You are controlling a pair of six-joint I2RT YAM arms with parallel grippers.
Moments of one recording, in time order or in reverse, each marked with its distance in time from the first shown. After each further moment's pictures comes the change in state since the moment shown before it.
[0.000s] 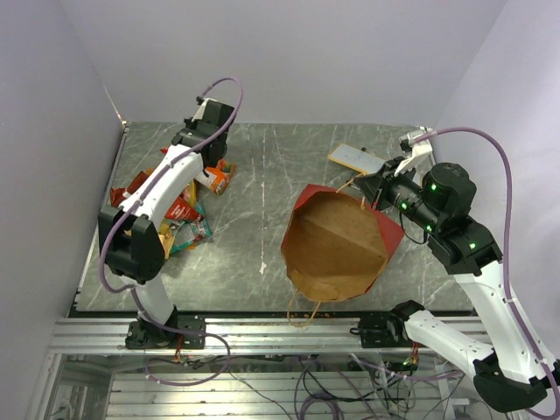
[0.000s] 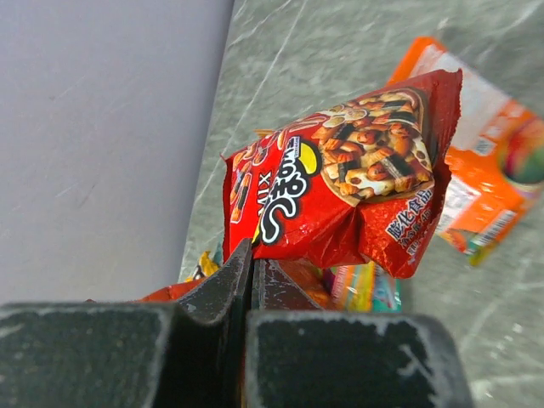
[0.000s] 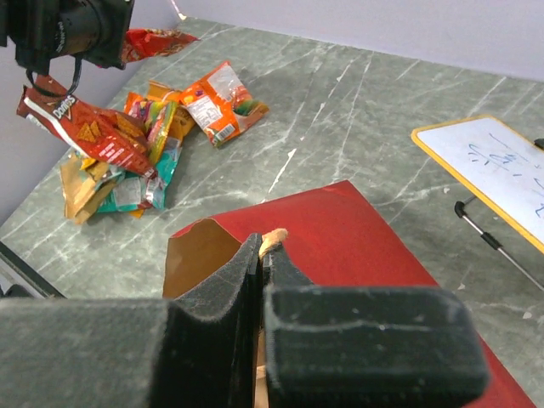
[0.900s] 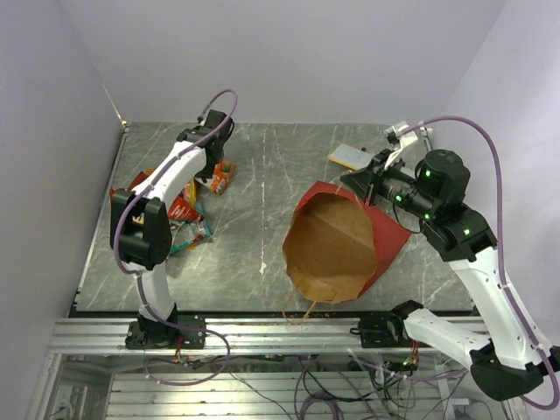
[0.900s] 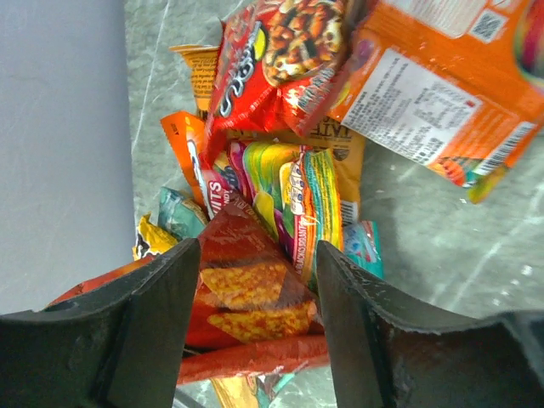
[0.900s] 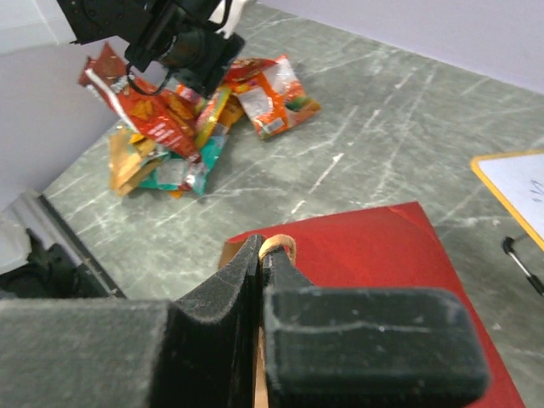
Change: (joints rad) left arm 0.080 0.166 -0.005 -0.154 0.157 -0.081; right arm 0.000 0.066 0.052 0.004 -0.153 -0.043
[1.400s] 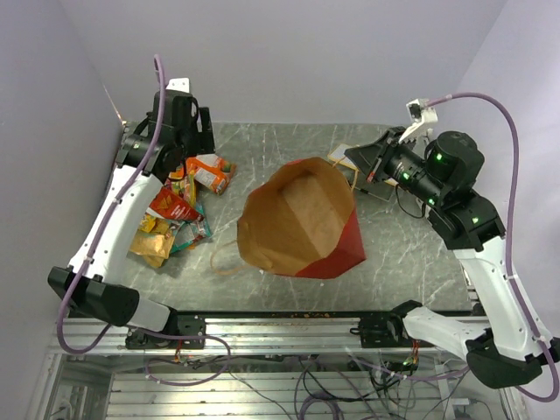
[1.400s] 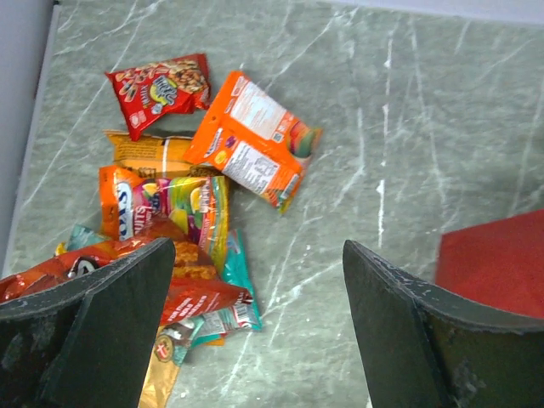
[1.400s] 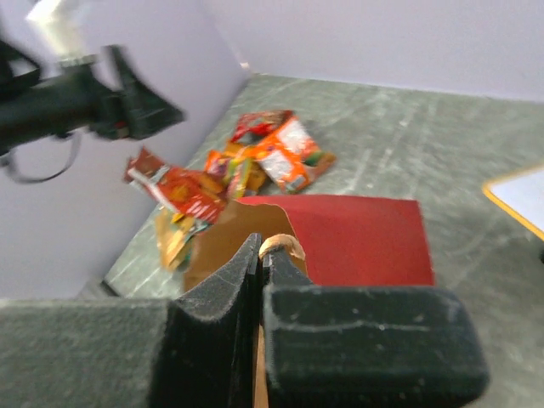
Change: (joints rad) left arm 0.000 -0.457 0.037 0.026 0.349 -0.170; right arm 0.000 0.109 0.197 0.036 0.023 0.218
